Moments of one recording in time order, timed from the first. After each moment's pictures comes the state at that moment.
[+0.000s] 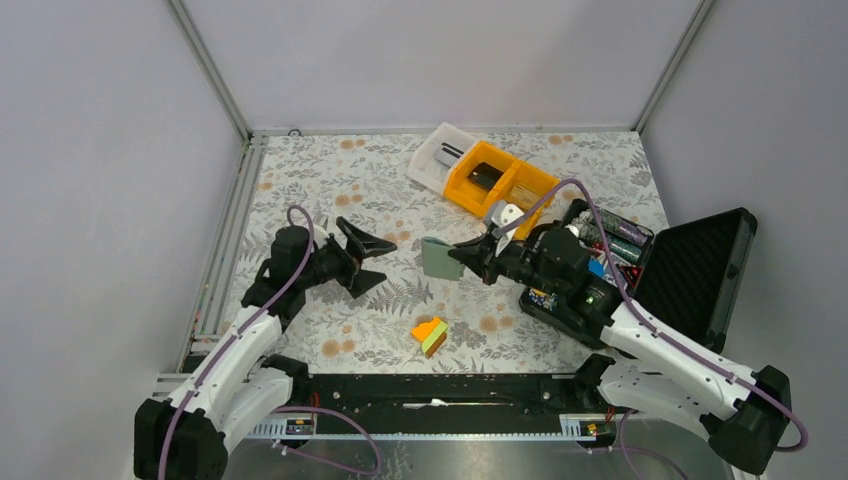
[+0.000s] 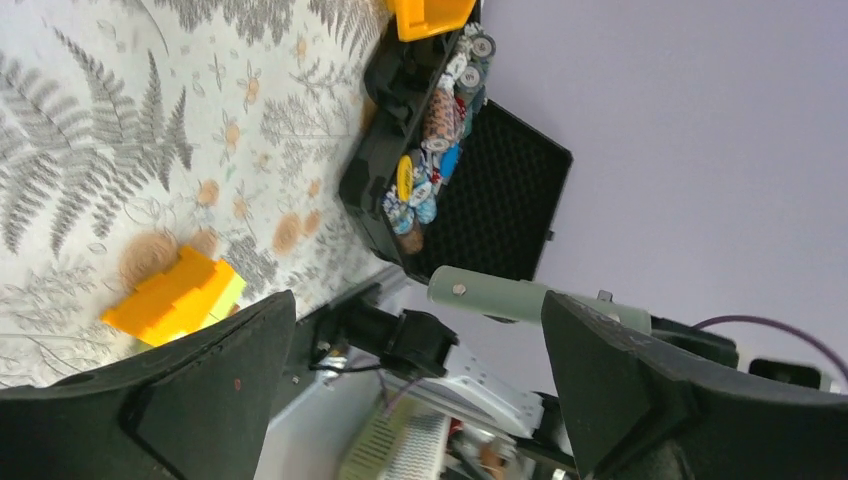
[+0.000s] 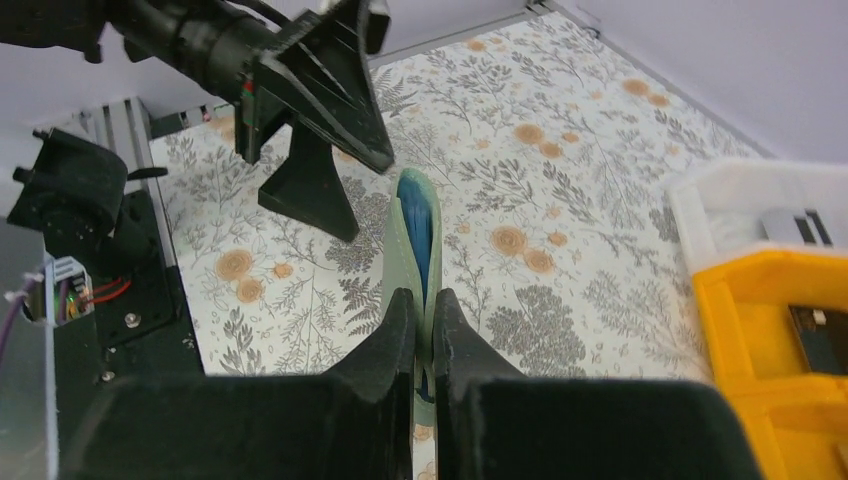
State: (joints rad) left arm -0.29 0.85 0.55 -0.15 0.58 -1.29; right arm 0.78 0.89 0.70 0.11 -0.27 0.02
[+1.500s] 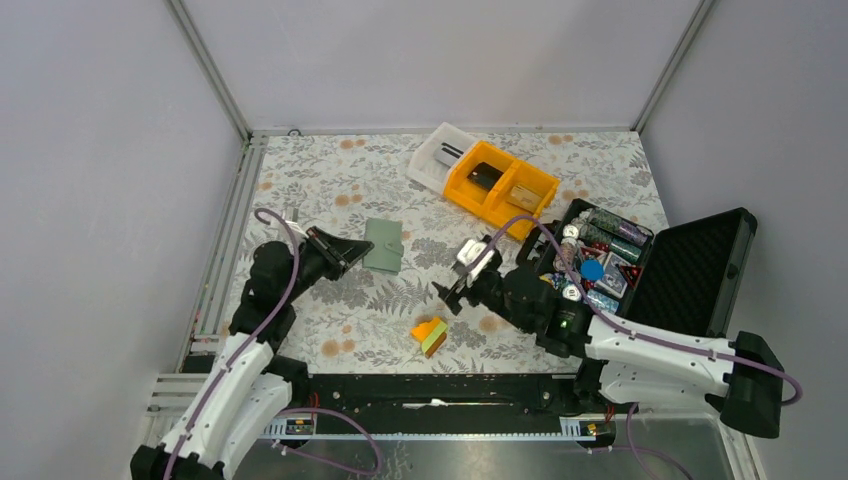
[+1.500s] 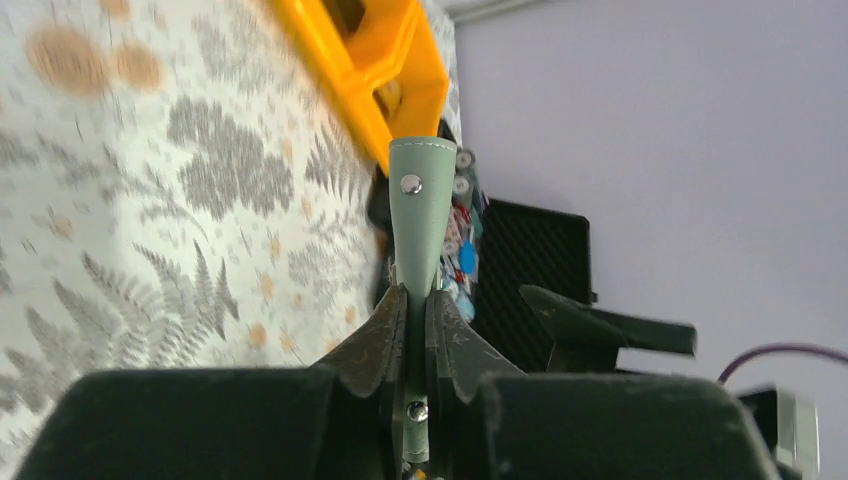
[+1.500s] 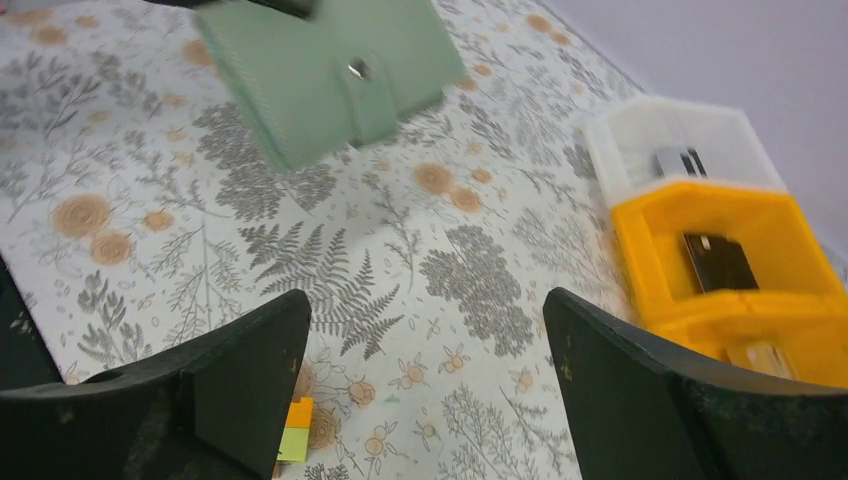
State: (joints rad) left arm -0.25 0.69 0.46 -0.01 0.44 -1.18; right arm 1.15 1.00 0.60 0.21 0.28 -0.23
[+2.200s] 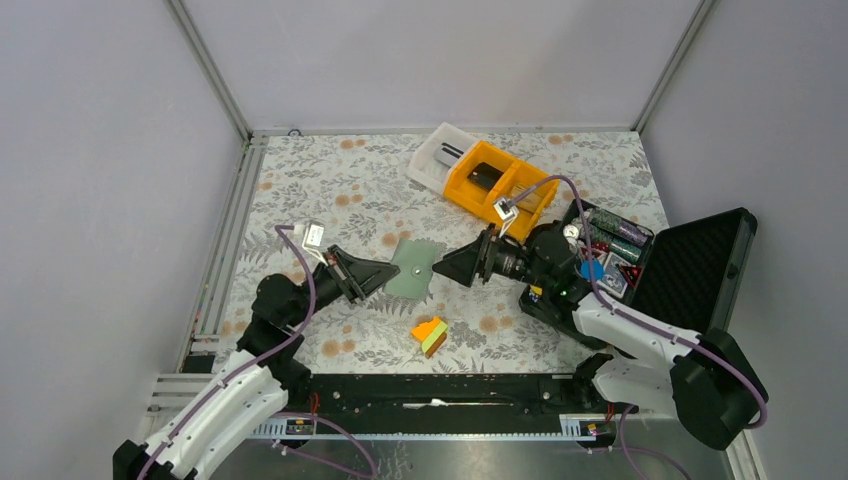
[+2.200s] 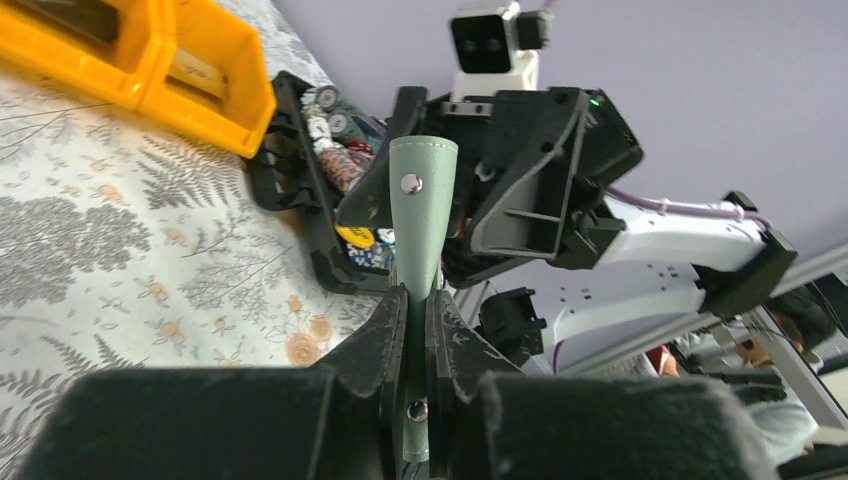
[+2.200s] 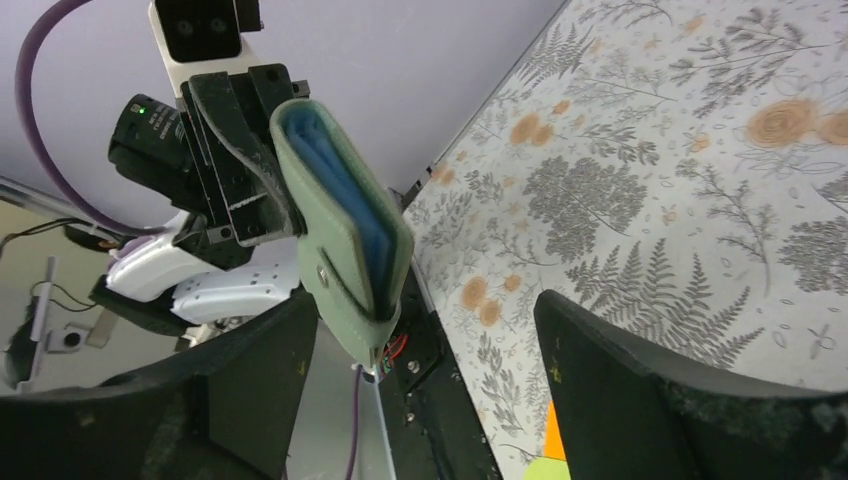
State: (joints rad) left arm -0.52 0.50 0.31 0.32 0.44 -0.90; right arm 0.66 1.10 0.49 0.61 -0.52 0.82
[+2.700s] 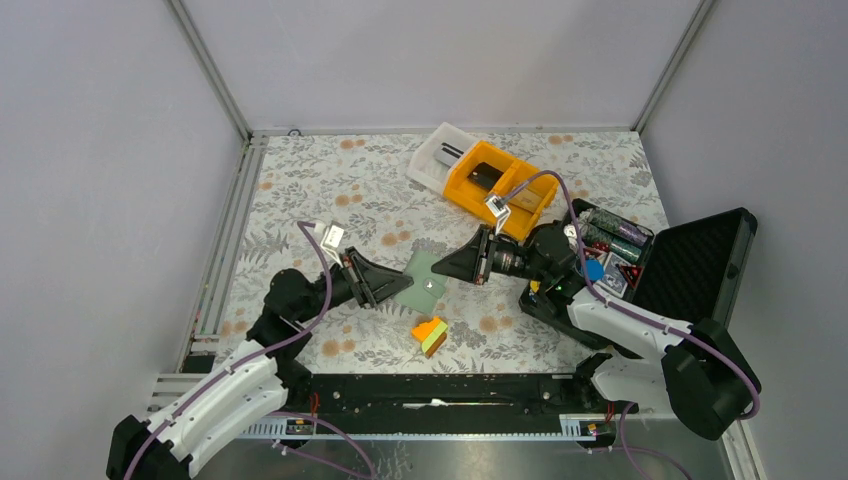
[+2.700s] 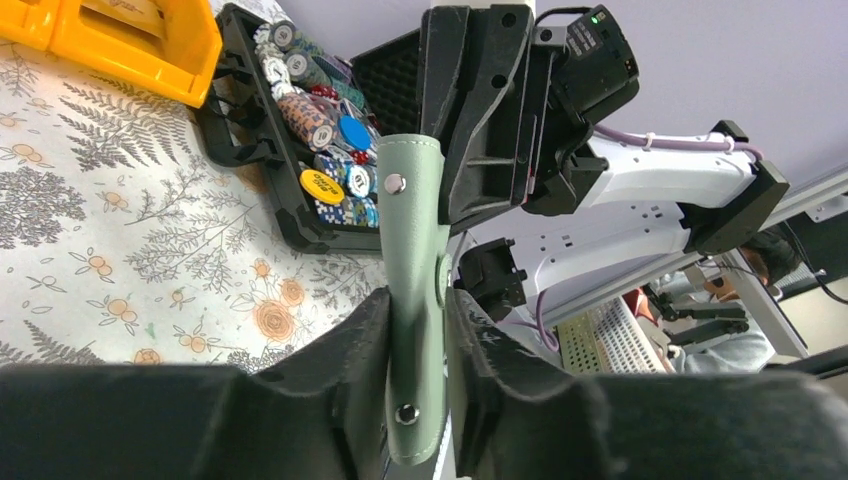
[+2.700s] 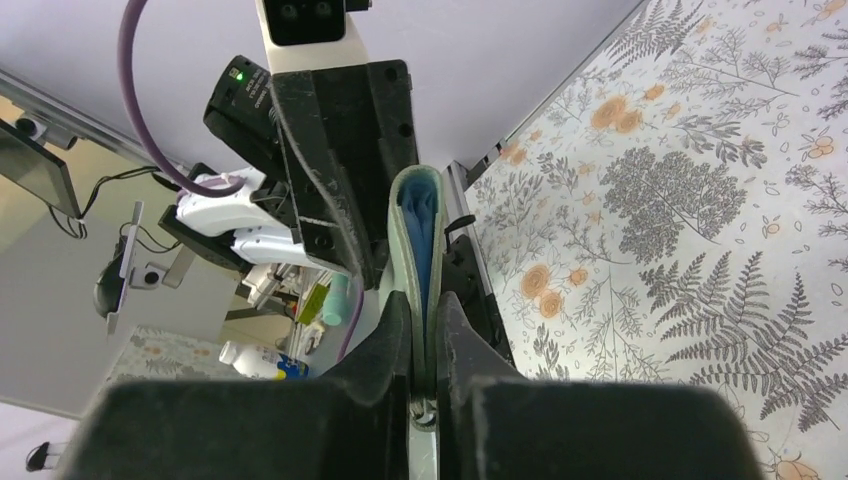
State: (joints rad) left arm -0.60 0.61 0.31 0.42 0.51 -0.90; right arm 0.65 1.17 0.52 0.75 -0.70 0.93
